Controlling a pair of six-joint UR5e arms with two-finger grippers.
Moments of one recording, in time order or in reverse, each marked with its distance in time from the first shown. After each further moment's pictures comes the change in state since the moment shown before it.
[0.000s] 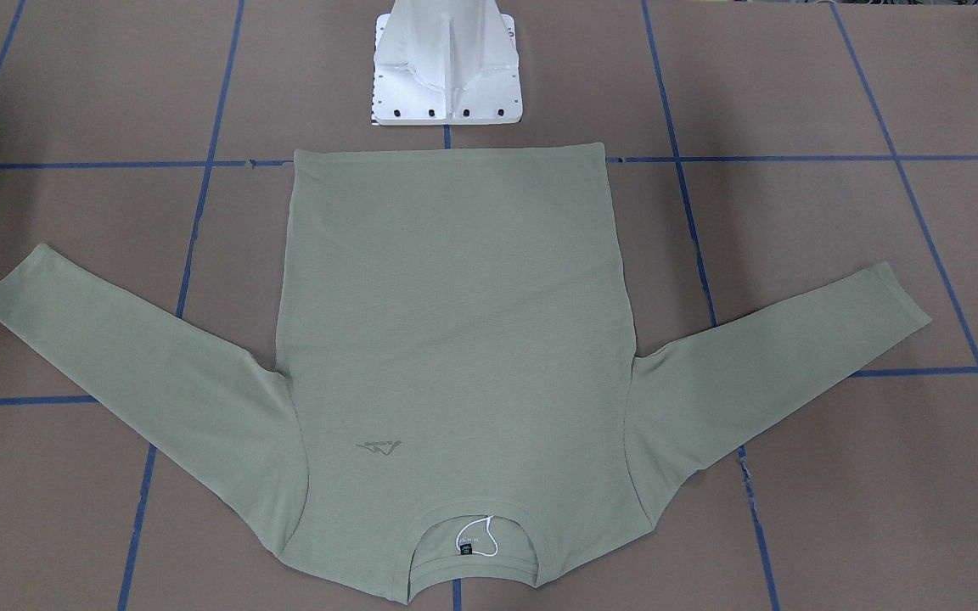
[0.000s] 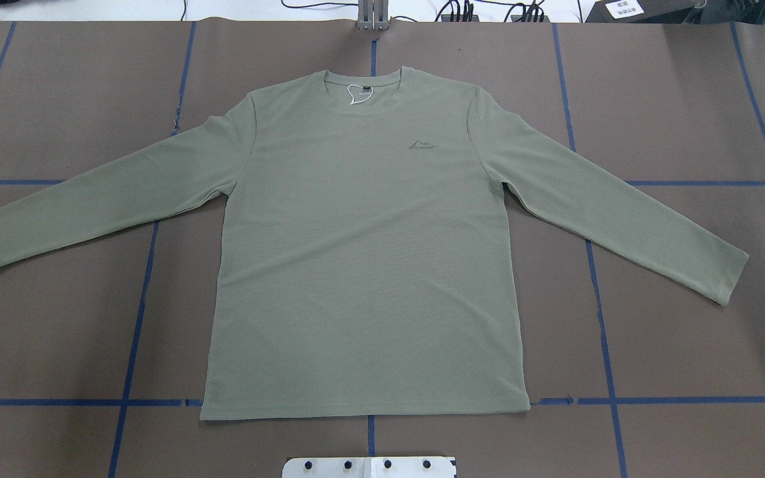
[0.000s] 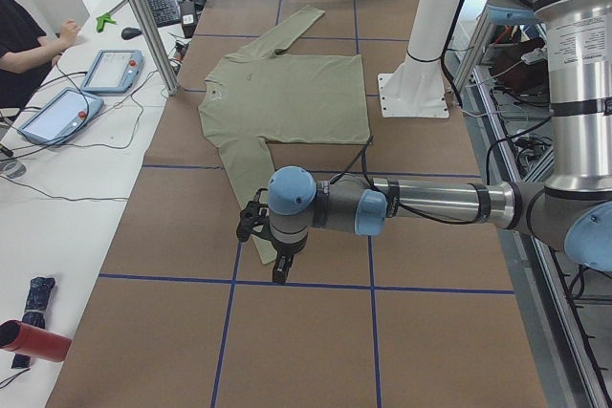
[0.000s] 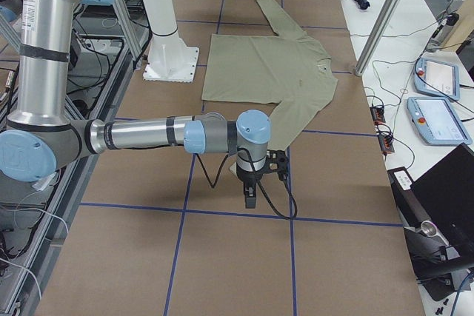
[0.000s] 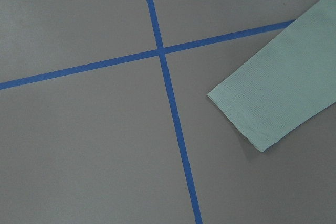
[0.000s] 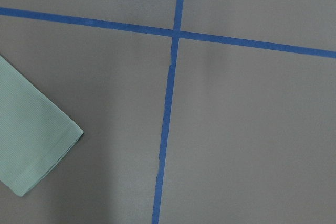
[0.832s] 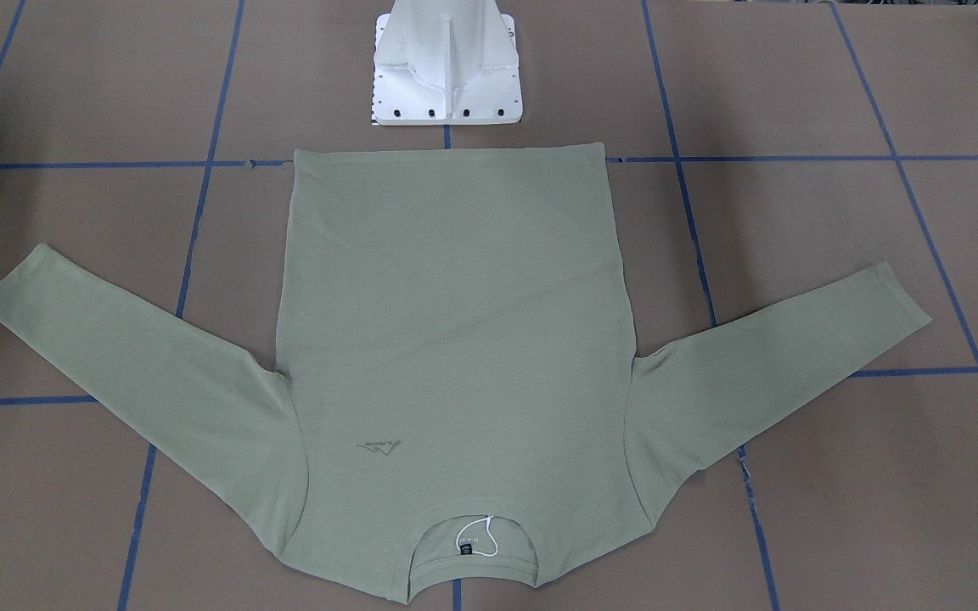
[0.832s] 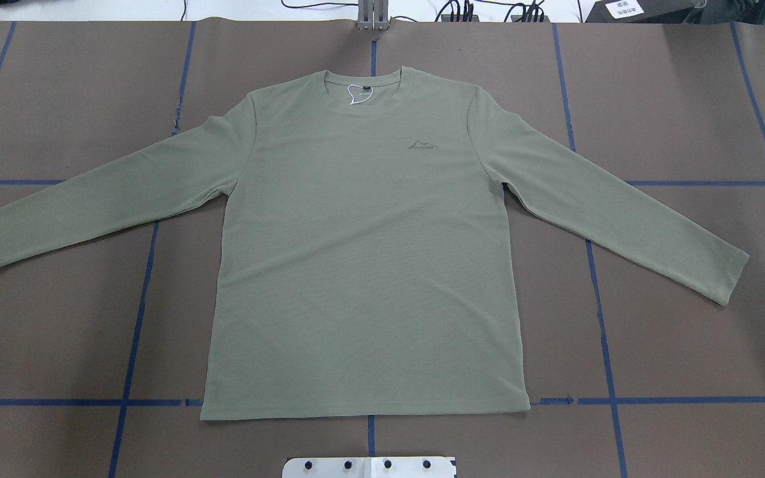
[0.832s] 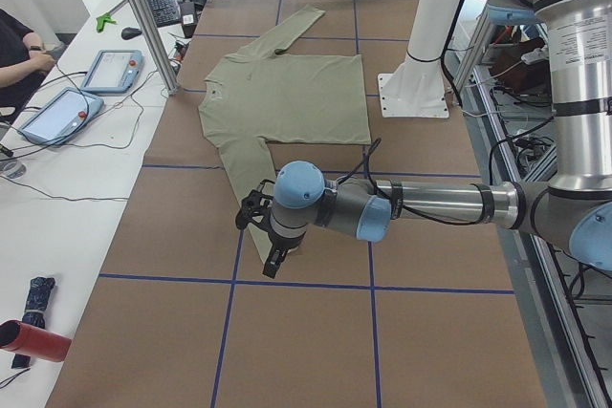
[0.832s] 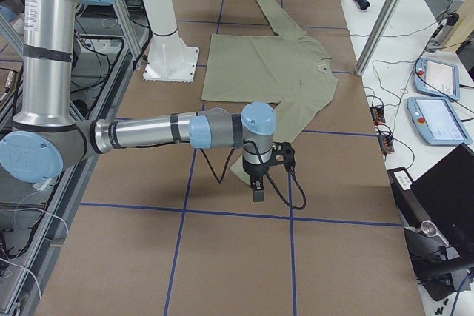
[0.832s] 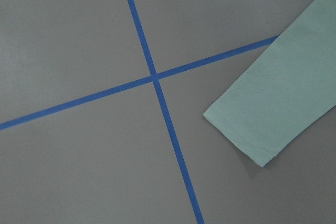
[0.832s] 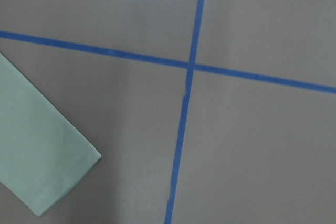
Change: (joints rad) left arm 0.001 0.016 -0.006 -0.222 0.025 0.000; right arm -0.002 0.056 0.017 0.028 0.003 0.001
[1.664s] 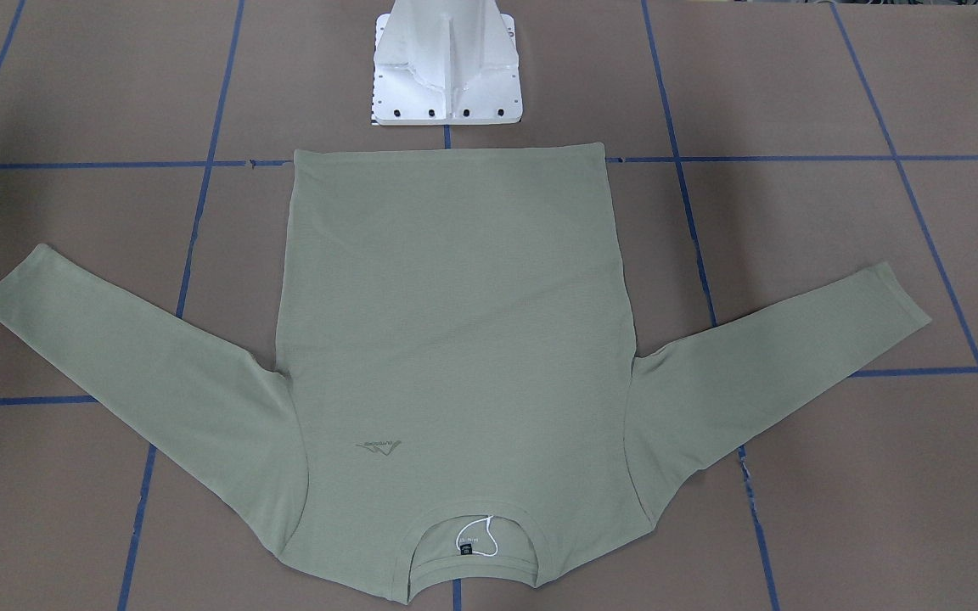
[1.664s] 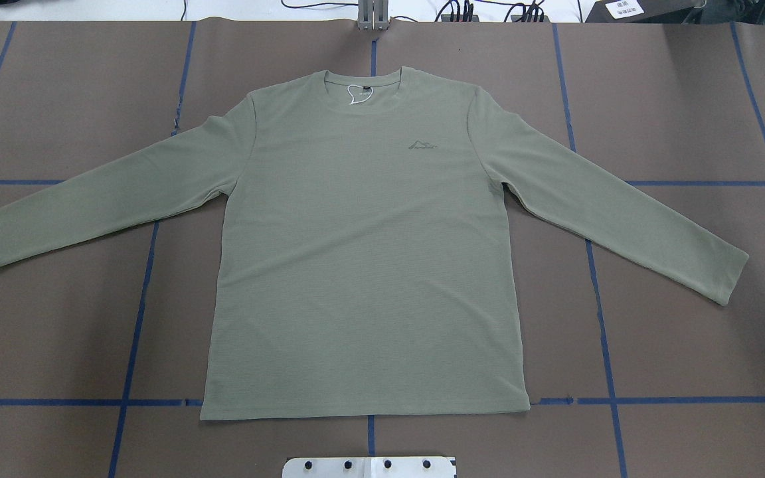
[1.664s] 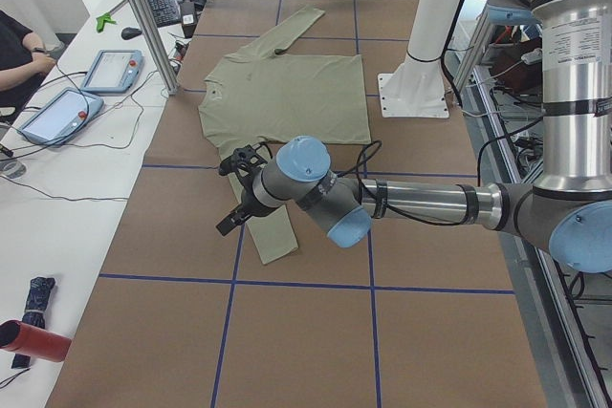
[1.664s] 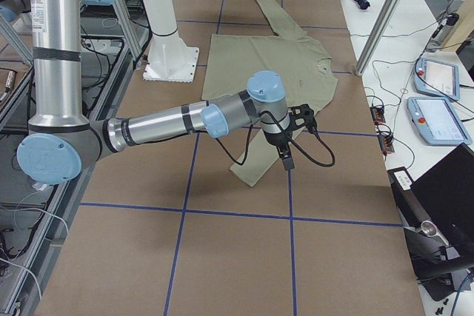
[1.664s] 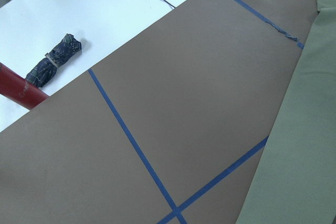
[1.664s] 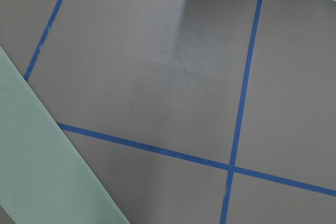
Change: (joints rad) left arm -0.001 -0.067 0.061 -0.457 0.057 -0.029; right arm -0.036 0.045 0.009 0.301 0.038 0.240
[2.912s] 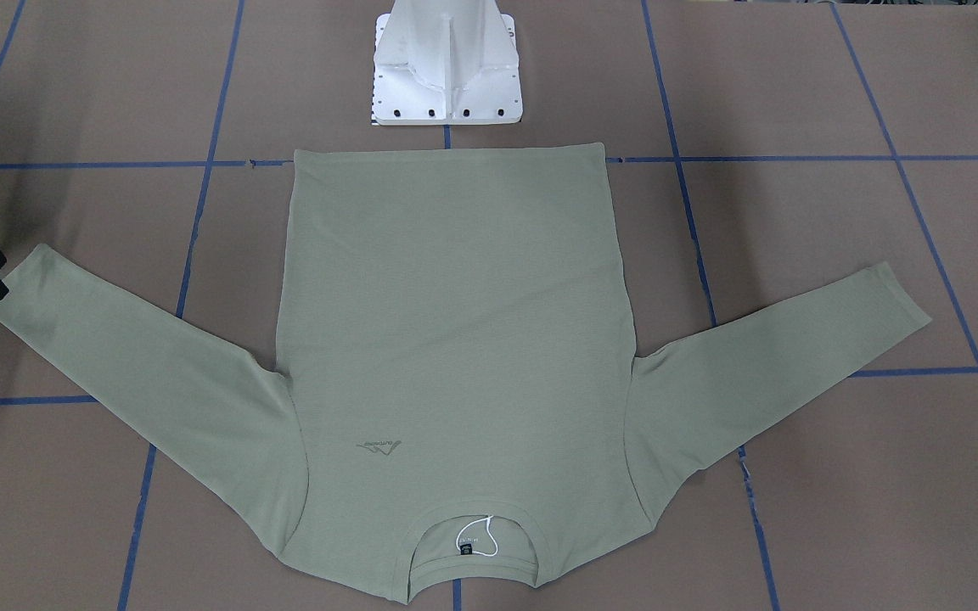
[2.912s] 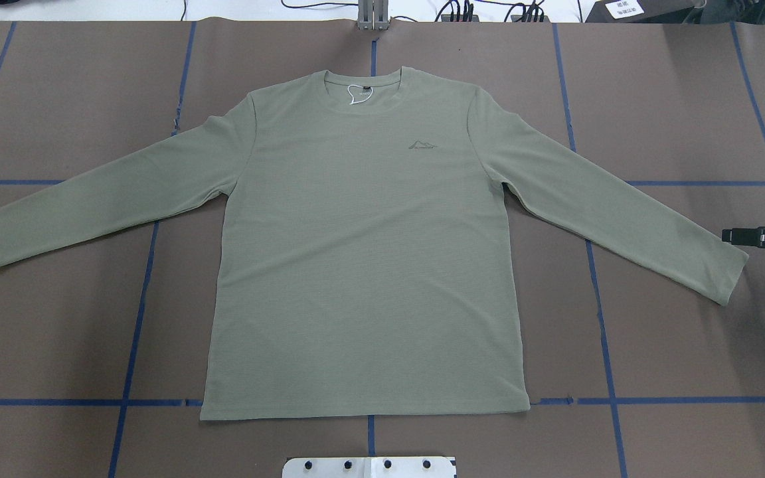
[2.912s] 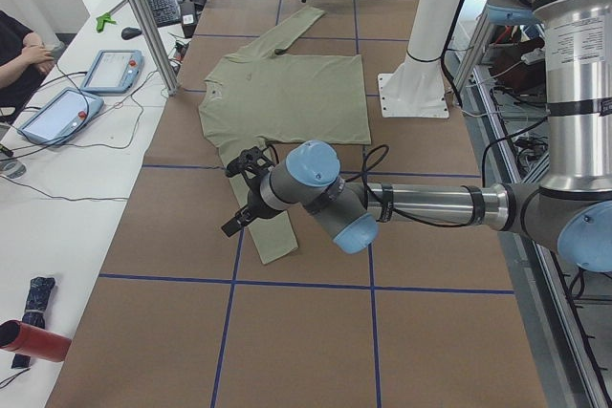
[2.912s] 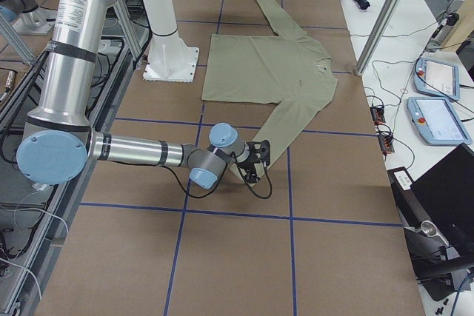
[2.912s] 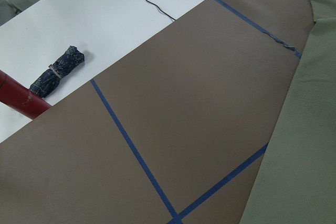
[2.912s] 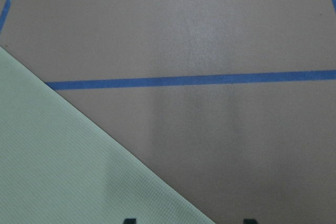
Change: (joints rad) left arm -0.002 0.026 -0.002 -0.059 -0.003 -0.021; right arm -0.522 -0.178 -0.309 0.879 -0.368 0.755
